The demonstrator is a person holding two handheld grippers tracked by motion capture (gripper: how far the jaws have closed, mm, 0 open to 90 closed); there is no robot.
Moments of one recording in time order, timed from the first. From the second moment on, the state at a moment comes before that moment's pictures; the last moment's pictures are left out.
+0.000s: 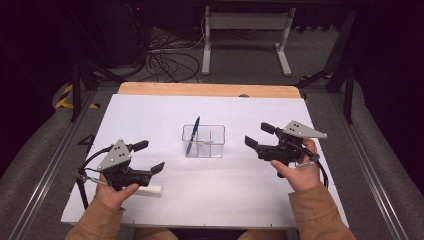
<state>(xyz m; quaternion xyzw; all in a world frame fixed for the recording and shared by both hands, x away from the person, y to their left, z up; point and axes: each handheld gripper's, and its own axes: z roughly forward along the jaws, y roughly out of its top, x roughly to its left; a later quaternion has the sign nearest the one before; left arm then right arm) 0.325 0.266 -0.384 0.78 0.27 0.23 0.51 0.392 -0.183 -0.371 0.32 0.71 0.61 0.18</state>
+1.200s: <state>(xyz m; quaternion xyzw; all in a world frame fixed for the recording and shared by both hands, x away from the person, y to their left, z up) 0.330 0.264 -0.384 0.85 0.23 0.20 0.43 0.387 -0.197 -0.383 0.32 0.71 0.60 0.16</state>
